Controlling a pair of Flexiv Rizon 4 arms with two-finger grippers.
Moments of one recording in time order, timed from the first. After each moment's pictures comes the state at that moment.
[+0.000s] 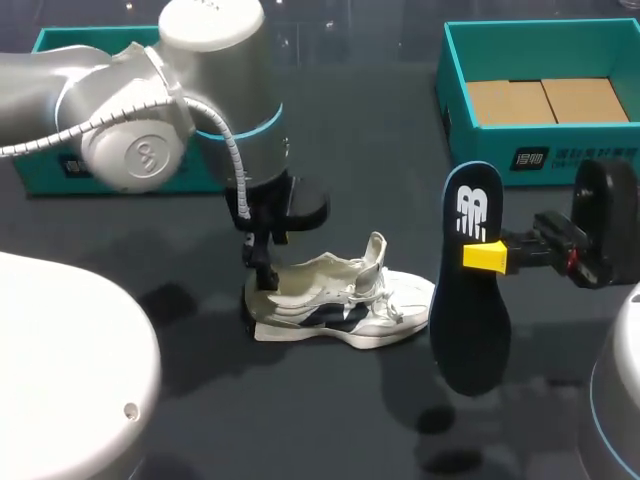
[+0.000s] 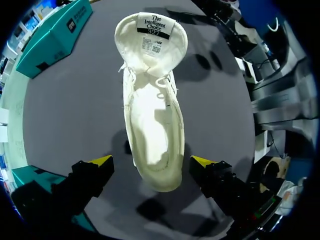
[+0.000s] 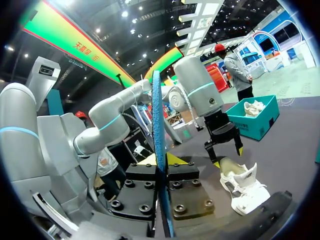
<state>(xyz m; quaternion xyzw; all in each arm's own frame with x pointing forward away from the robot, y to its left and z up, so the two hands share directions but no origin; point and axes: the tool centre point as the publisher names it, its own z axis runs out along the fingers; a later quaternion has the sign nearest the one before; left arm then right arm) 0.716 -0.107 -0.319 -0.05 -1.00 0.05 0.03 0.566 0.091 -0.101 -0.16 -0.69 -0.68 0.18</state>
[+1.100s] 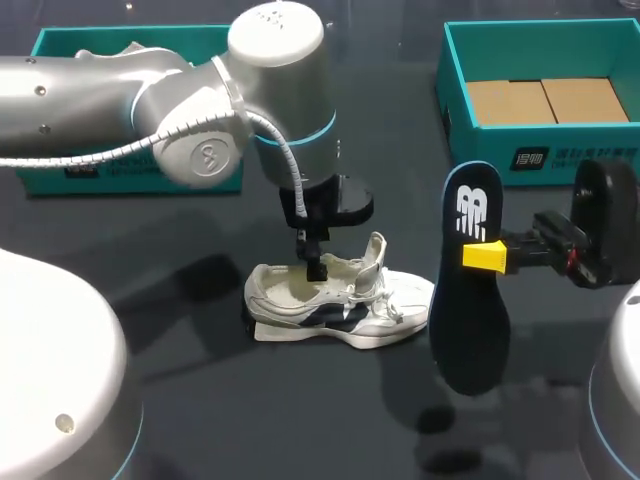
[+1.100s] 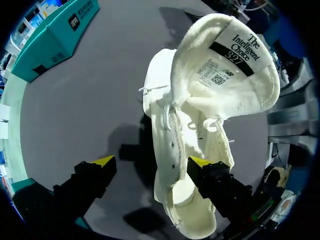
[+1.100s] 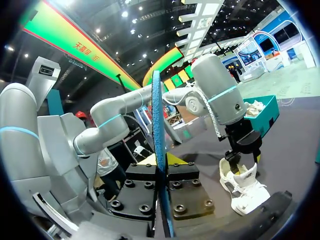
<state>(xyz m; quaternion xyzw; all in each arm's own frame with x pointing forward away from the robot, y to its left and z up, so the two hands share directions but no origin) 0.751 -0.169 -0.365 -0.03 -1.00 0.06 0.02 0.566 0.092 -0.102 -0.16 -0.69 -0.68 0.18</state>
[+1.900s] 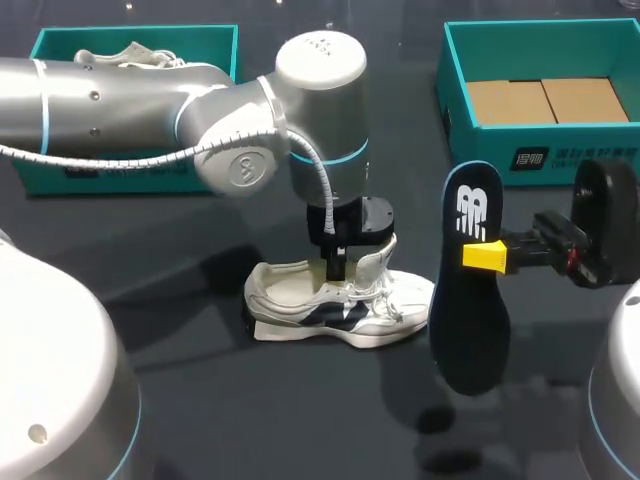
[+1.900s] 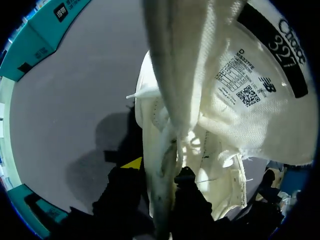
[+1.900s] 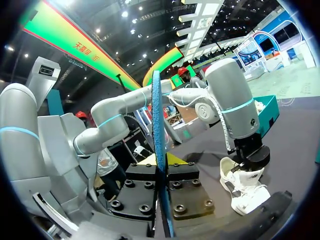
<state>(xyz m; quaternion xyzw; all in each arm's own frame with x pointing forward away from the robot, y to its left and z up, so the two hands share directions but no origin) 0.742 -0.190 -0.398 -0.02 -1.00 0.03 0.05 0.566 0.091 -0.102 -0.16 -0.69 -0.68 0.18</state>
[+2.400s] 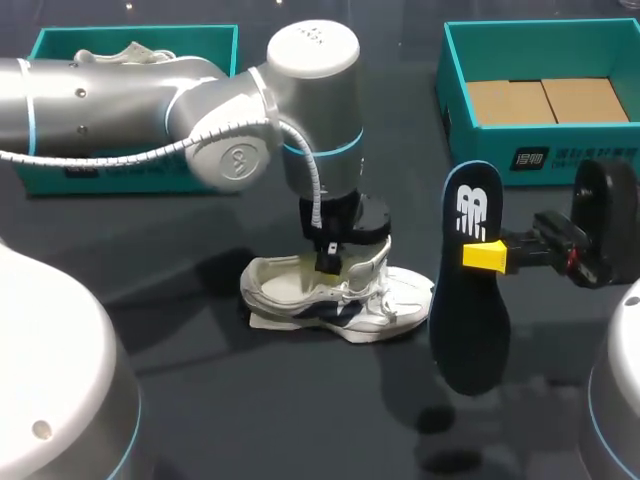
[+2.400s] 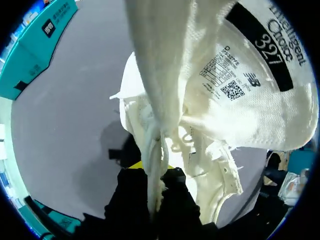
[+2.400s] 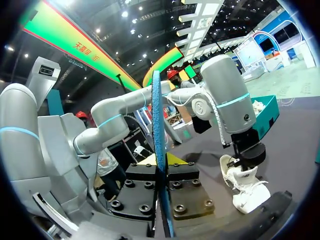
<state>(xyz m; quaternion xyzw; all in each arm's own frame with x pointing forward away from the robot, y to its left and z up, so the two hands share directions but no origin) 0.739 -0.186 -0.381 -0.11 -0.99 0.04 0.05 0.566 0.091 -0.101 -0.16 -0.69 -0.68 0.18</state>
